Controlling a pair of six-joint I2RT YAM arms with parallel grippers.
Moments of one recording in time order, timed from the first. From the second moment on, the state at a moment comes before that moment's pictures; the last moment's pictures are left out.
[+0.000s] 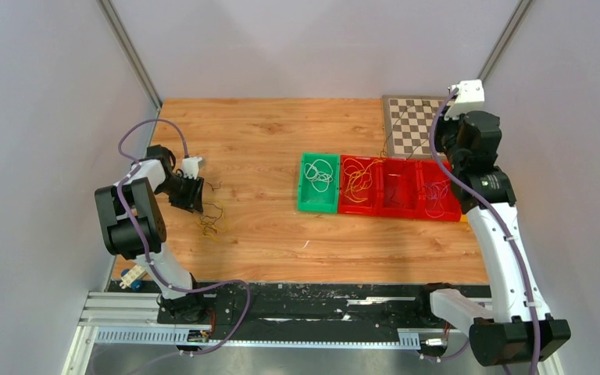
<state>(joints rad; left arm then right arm) 0.29 1.76 1.09 -0.74 0.36 0.53 0.09 1.05 1.25 -0.37 0.13 -0.13</state>
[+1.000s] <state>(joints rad) 0.29 1.76 1.09 -0.74 0.36 0.53 -0.05 1.27 0.95 -0.40 0.24 0.27</state>
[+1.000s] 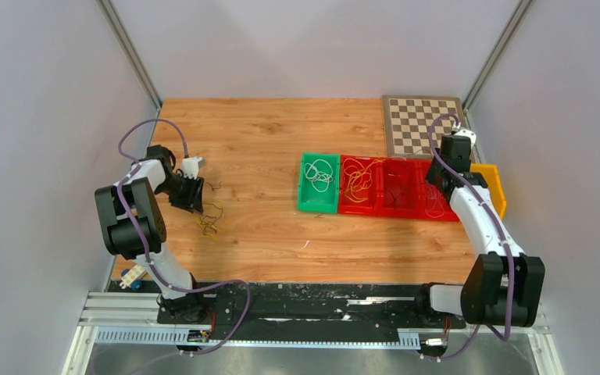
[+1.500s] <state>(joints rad) 0.29 1.77 1.10 -0.75 0.36 0.53 0.03 1.48 0.96 -0.27 0.16 0.13</state>
